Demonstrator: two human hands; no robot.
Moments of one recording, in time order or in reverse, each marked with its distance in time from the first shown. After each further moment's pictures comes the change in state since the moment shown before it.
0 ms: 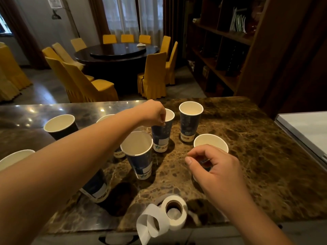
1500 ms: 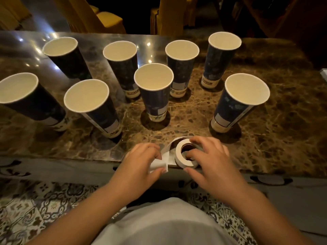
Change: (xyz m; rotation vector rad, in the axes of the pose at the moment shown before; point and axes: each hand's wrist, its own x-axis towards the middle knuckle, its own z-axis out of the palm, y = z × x) left_hand -0.247 0.037 0.160 -0.526 0.097 -0.172; right_hand -0.076 0.070 0.059 -0.507 -0.623 -0.095
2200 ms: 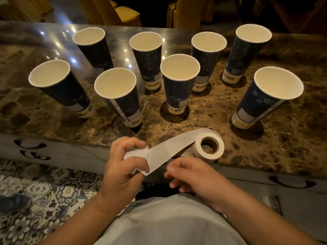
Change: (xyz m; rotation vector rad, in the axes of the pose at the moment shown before) left_hand -0.059 -0.029 -0.022 -0.200 0.528 0.187; right_hand 0.005 -0.074 0.016 1.131 -0.548 0.481
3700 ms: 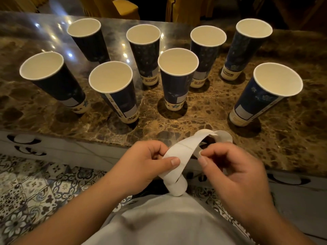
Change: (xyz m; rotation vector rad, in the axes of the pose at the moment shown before) left_hand 0.044 0.048 0.009 -0.400 -0.515 -0.759; right_hand -0.052 -0.005 -0.016 -0.338 0.629 -0.769
